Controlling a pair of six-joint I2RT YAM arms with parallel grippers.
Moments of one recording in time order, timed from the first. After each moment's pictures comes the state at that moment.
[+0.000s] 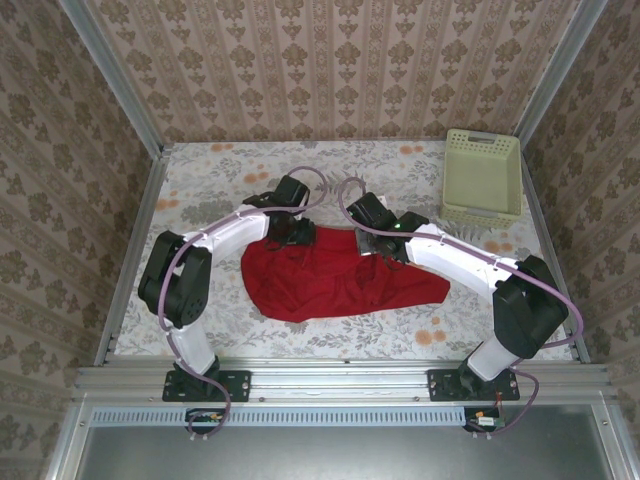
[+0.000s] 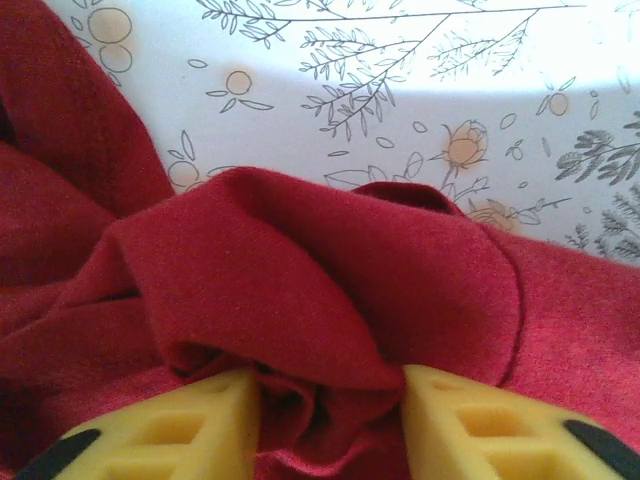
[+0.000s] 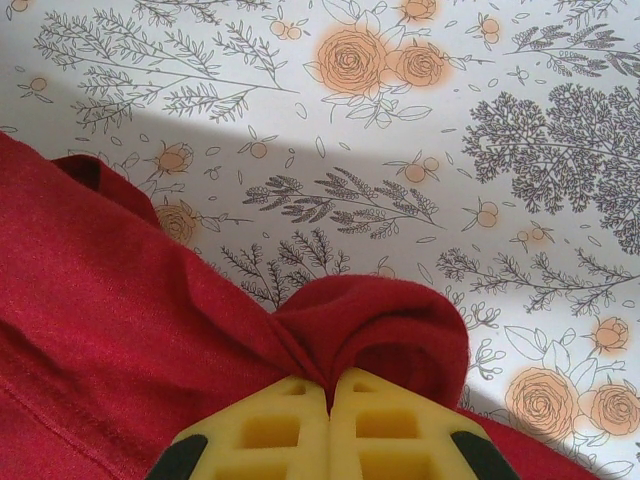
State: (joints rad) left arm -0.59 1.80 1.27 -0.60 0.08 -0.46; right arm 0.66 1.58 1.18 -0.63 0.36 0.44
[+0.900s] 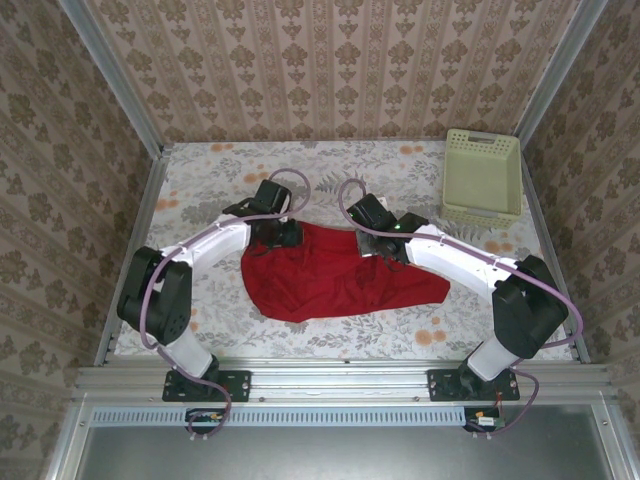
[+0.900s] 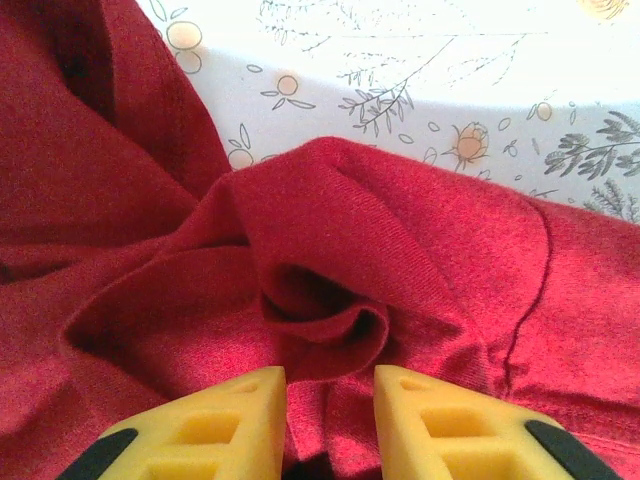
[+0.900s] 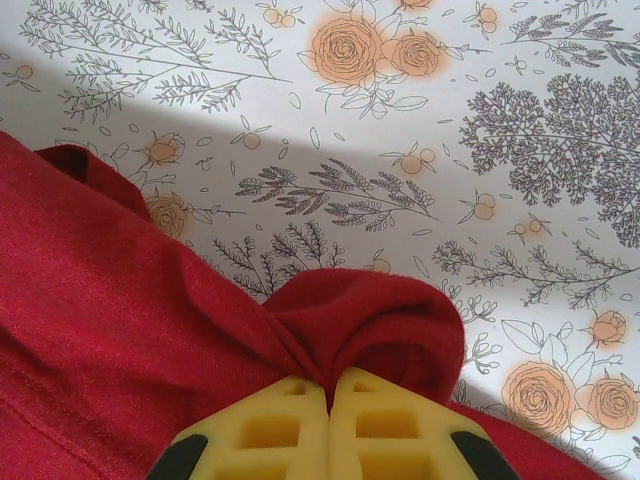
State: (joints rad) left arm -0.52 1.65 1.12 -0.52 0.14 -0.42; right arm 0.66 1.58 1.17 -0.63 0.36 0.44
